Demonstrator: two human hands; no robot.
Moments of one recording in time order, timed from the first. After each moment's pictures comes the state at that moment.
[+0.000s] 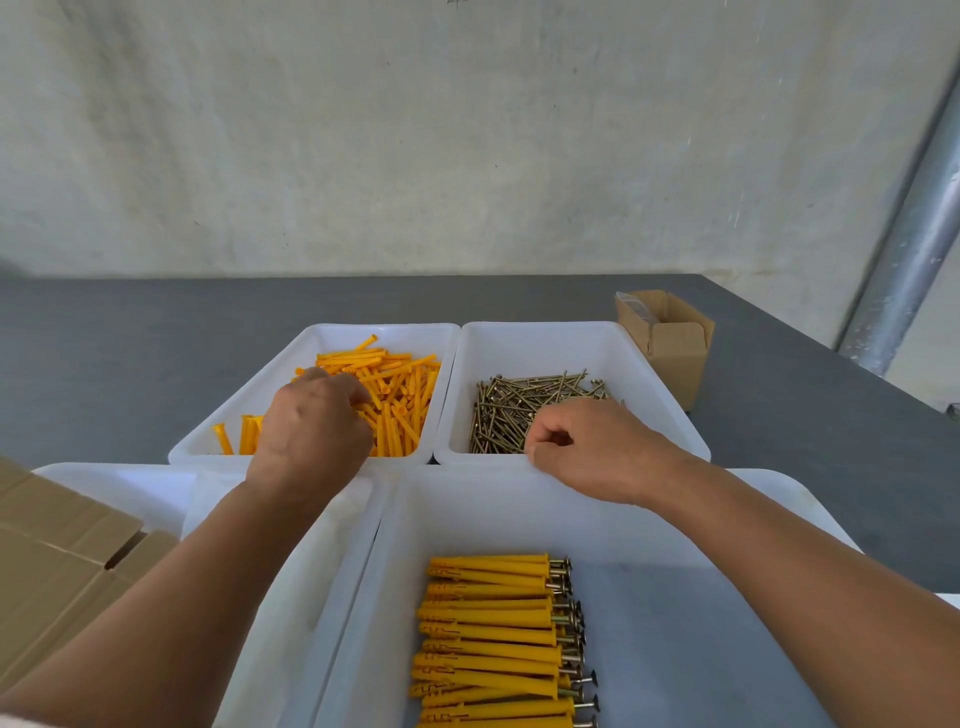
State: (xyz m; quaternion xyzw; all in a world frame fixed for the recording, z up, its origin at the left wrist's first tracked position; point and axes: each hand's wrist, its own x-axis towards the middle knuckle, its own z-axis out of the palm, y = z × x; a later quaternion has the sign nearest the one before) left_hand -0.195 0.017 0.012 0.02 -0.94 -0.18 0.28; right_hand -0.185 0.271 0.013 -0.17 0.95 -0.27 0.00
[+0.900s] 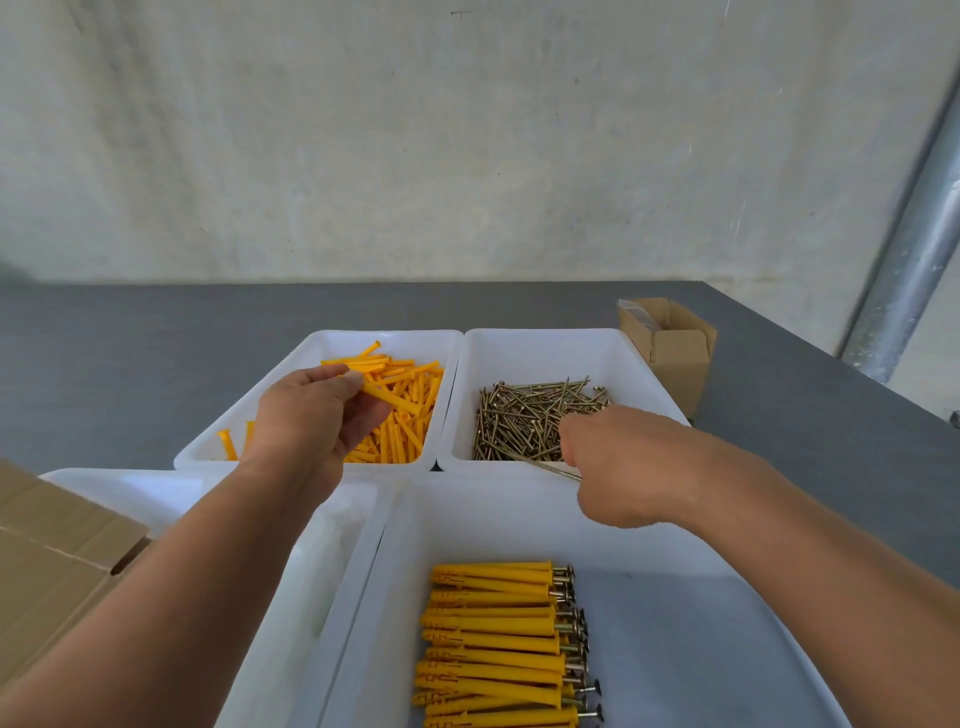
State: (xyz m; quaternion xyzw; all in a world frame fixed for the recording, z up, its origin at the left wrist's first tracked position) left_hand -0.199 0.023 0.033 0.15 -0.55 -0.81 0.14; right_hand -0.145 0.260 0.058 -0.13 0.99 0.01 0.07
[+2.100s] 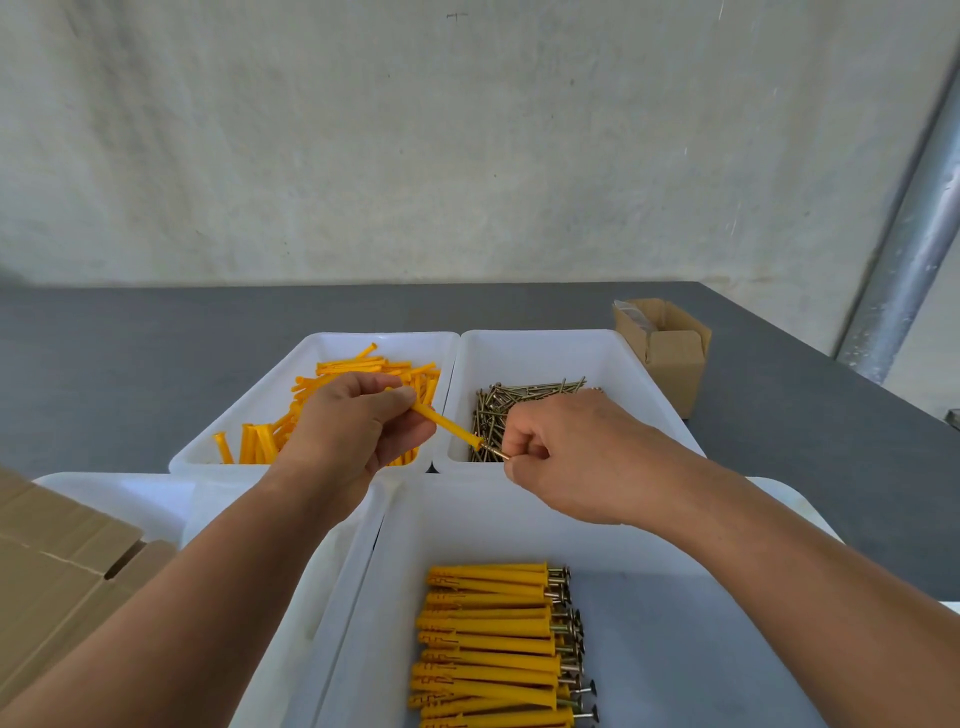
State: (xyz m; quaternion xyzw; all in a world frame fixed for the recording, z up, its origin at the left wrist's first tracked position) left_hand -0.183 0.049 0.032 0.06 -0.61 -0.78 0.06; right_hand -0.146 0.250 0.051 -0.21 0.96 -0.21 -0.03
